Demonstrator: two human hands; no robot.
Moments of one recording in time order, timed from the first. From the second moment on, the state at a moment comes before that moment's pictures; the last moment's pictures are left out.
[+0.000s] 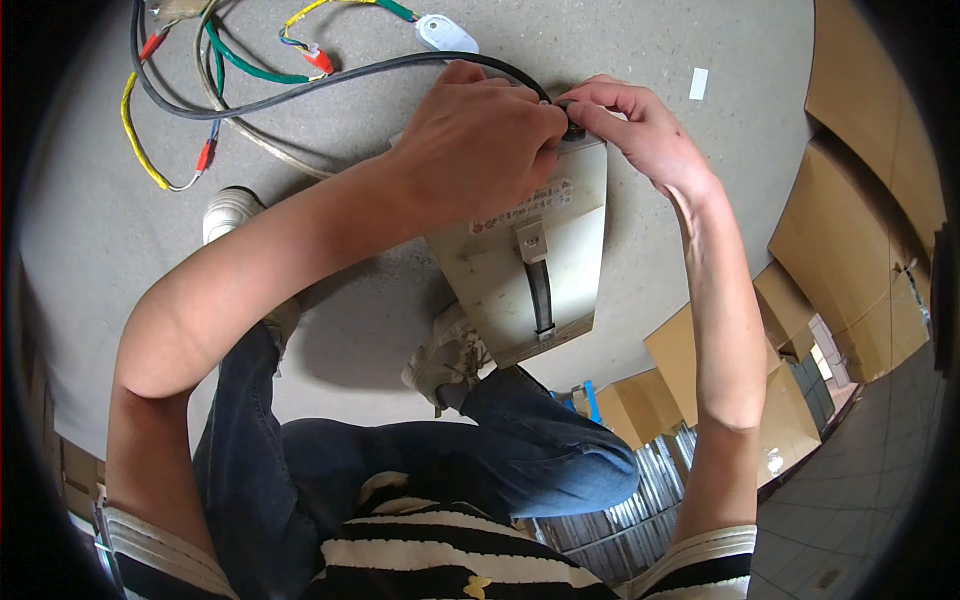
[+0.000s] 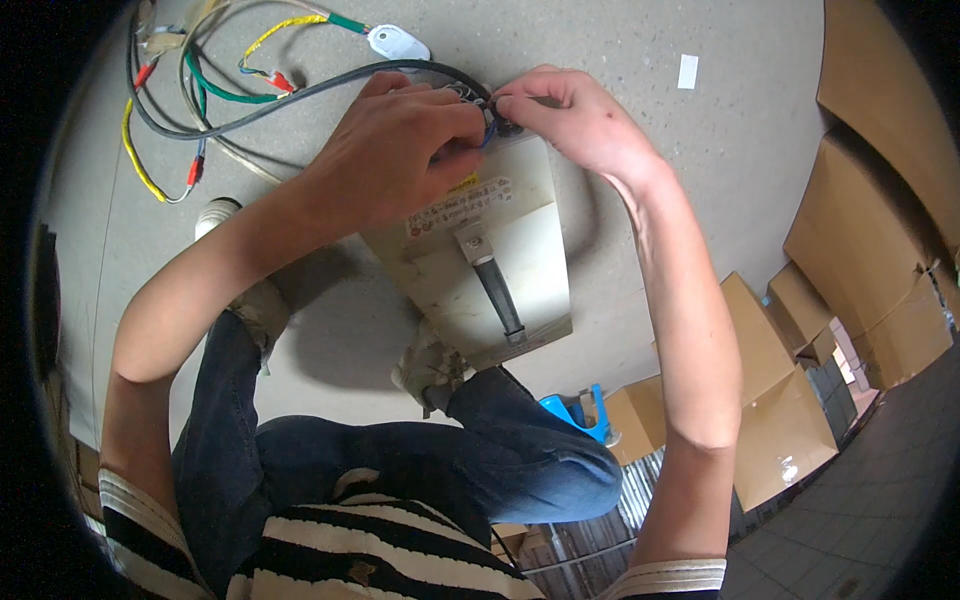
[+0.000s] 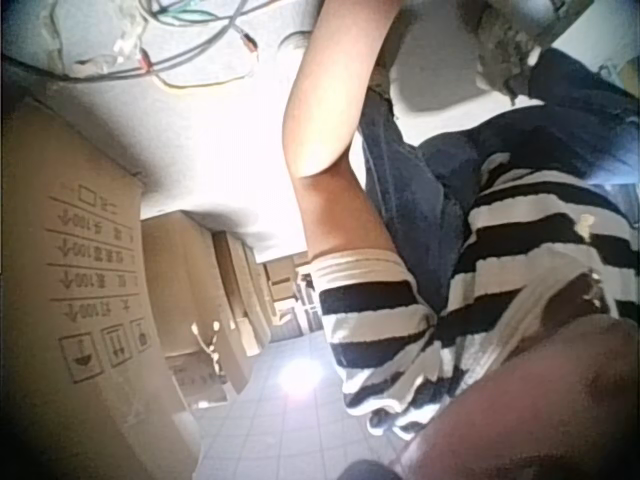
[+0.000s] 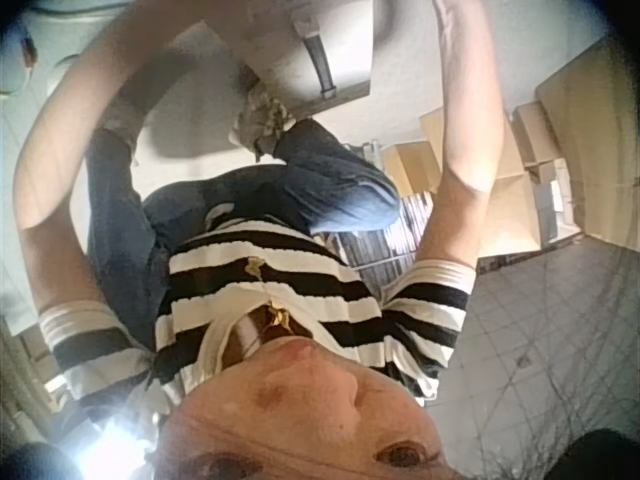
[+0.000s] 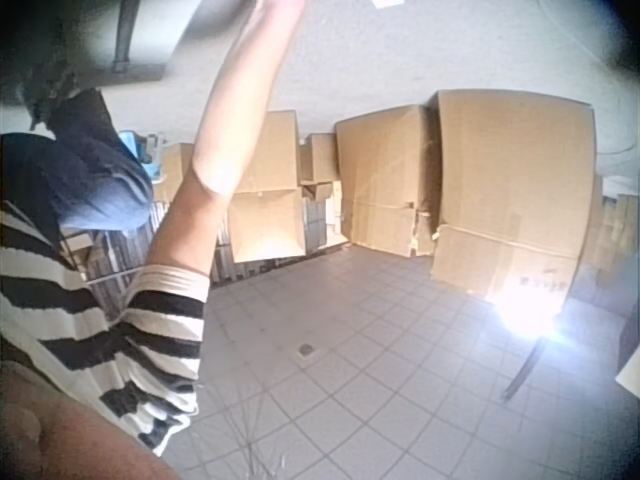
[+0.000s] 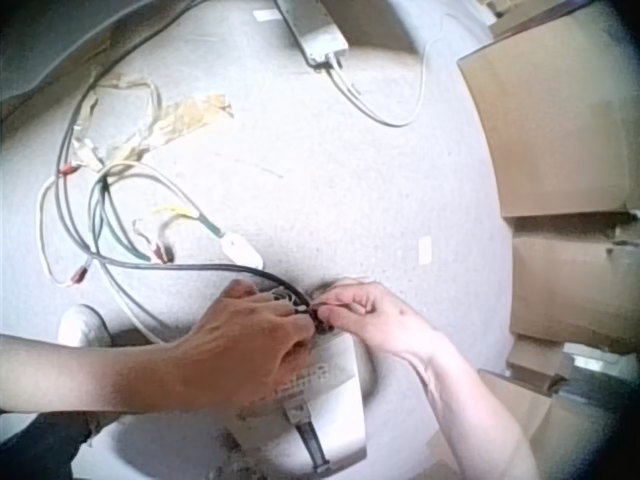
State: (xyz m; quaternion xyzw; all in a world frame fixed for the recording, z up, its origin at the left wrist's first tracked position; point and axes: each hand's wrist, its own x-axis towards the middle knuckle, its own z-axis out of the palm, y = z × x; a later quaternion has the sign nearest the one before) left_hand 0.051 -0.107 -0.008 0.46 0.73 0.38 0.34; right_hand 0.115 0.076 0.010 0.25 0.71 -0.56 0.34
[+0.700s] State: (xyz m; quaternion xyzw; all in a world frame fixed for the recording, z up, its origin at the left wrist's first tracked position) left_hand 0.052 -0.107 -0.013 0.45 0.73 0.37 0.35; right_hand 0.108 0.085 0.009 0.23 0.68 -0.54 0.44
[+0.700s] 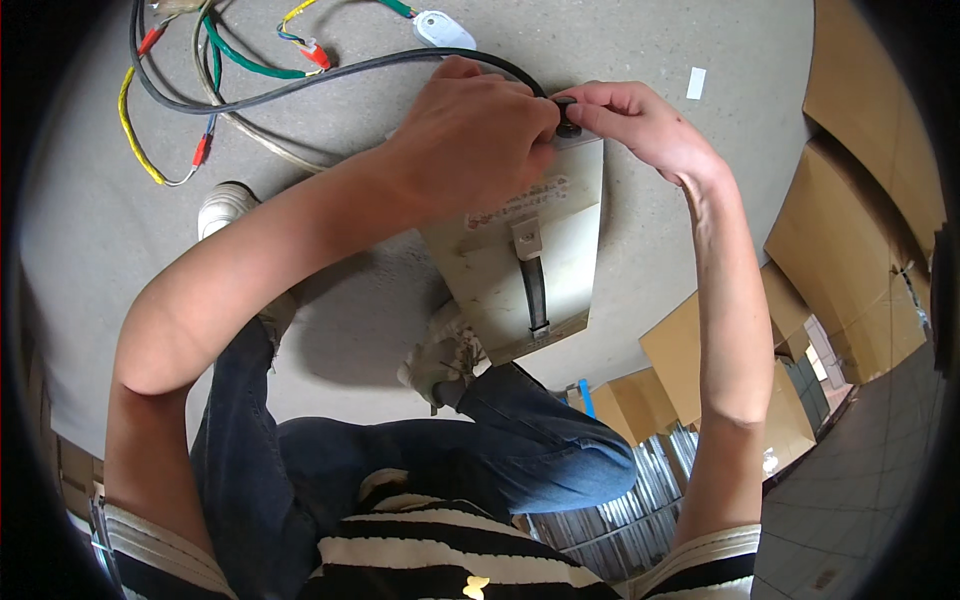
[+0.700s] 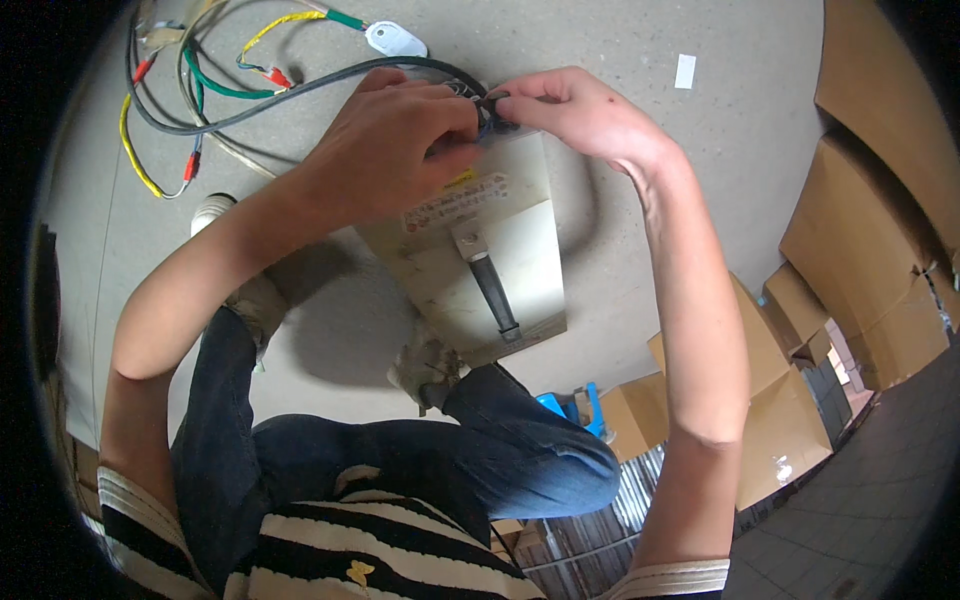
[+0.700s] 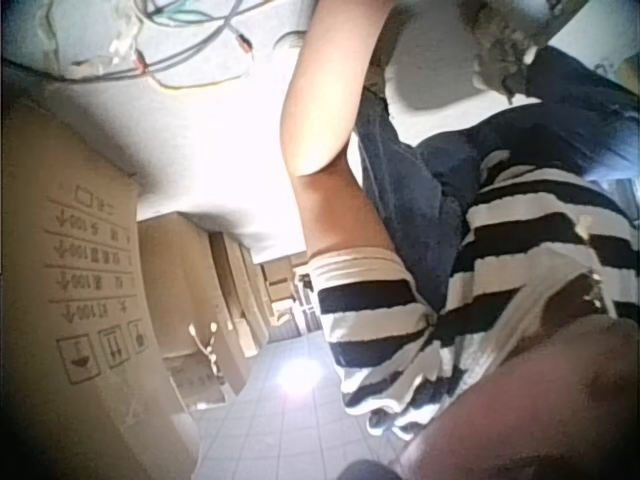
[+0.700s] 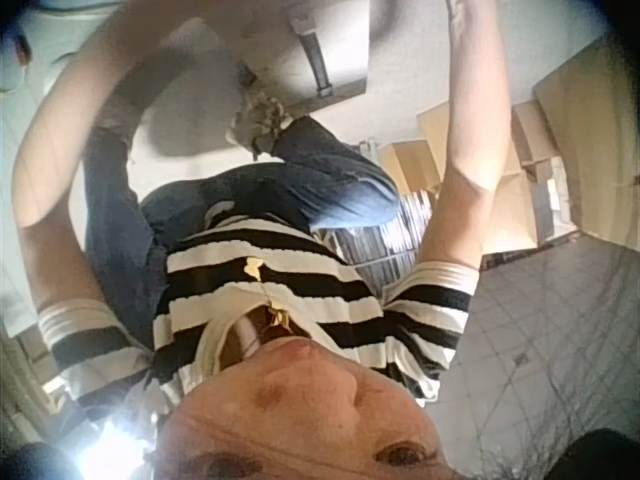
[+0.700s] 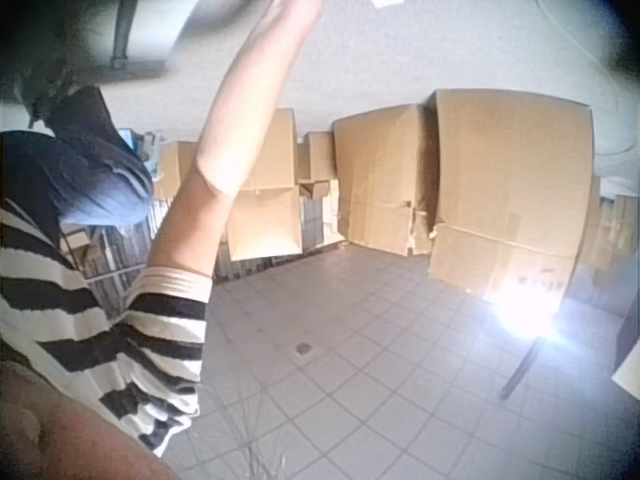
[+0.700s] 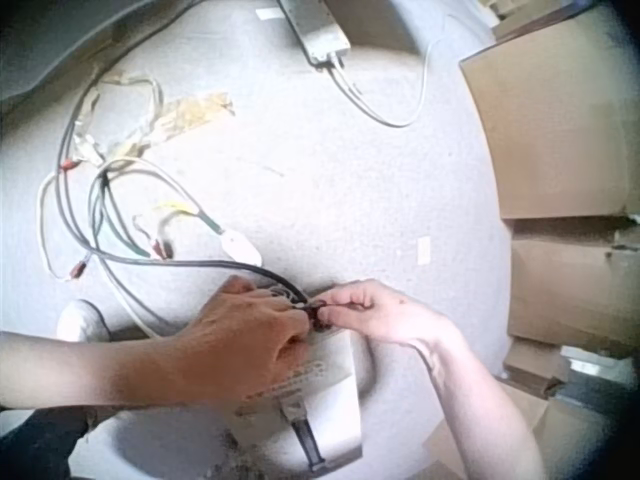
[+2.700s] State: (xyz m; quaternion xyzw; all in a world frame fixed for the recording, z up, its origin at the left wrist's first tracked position) left_hand 0.049 -0.104 -0.014 0.47 0.73 0.35 0.36; right_hand 0.123 0.056 0.017 0.28 0.82 -0.40 0.30
